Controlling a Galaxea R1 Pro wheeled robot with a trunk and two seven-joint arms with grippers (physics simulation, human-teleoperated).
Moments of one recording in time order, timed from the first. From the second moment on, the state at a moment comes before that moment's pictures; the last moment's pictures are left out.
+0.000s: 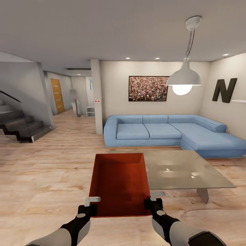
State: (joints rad) left arm -0.65 -0.09 -0.13 -0.11 0.11 -0.14 0.19; right arm -0.72 0.13 0.26 0.01 -0.16 -0.32 -0.16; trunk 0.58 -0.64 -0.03
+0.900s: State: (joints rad) left arm -0.65 -0.09 -0.13 -0.11 0.11 -0.14 0.19; right arm -0.72 0.13 0.26 0.01 -0.17 -0.32 -0.16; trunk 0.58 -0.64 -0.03
